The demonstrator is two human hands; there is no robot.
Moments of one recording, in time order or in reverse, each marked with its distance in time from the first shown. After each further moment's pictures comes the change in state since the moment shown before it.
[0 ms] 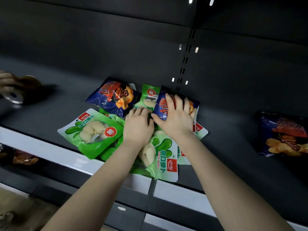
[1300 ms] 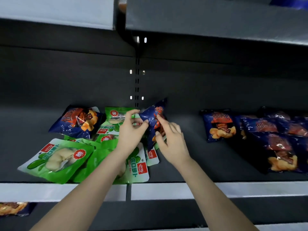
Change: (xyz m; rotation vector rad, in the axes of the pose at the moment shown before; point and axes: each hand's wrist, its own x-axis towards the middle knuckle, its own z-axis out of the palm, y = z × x) left_hand -0.013 0.082 -0.028 -0.896 -0.042 0.086; right_hand -0.091 0.054 -0.077 0.402 0.116 0.055
